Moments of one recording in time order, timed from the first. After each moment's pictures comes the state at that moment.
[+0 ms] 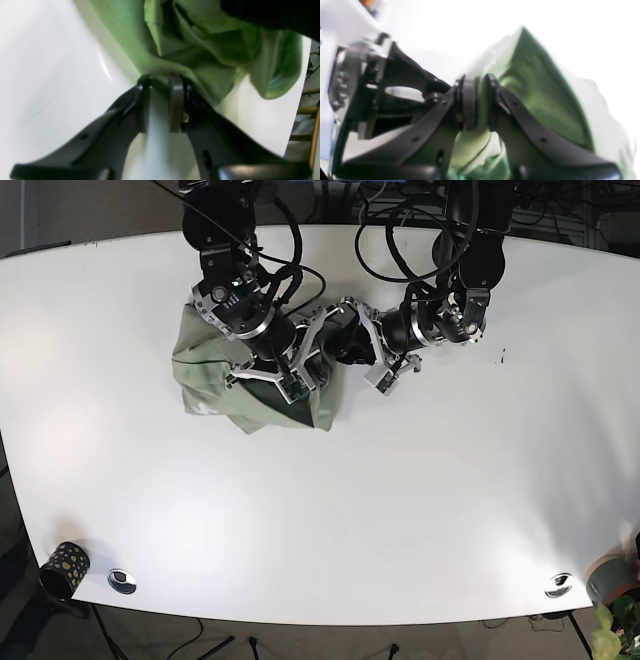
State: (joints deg) left arm 2.1 -1.3 7.2 77.5 -19.8 -39.9 34.2; right arm -10.2 -2.8 -7.2 107.2 -4.3 25.4 -39.3
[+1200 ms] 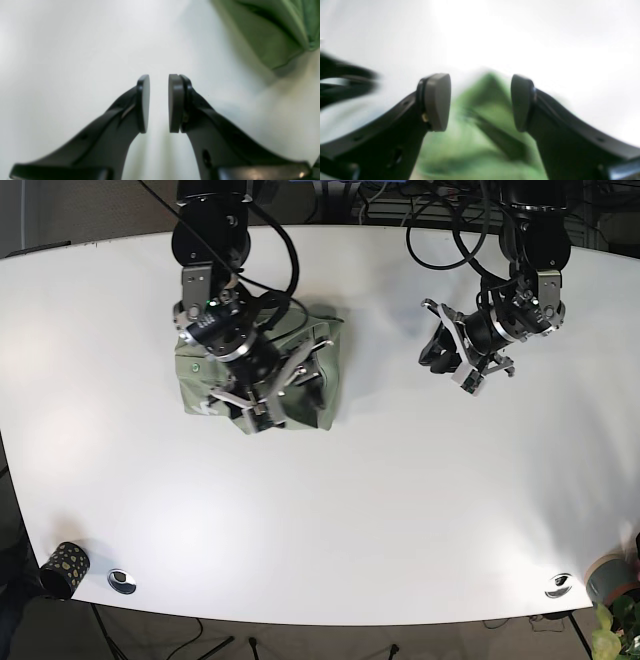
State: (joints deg) left arm 8.7 -12.1 -5.2 92.3 -18.0 -39.7 36.6; right arm -6.9 -3.6 2.4 110.4 5.7 25.1 -43.2
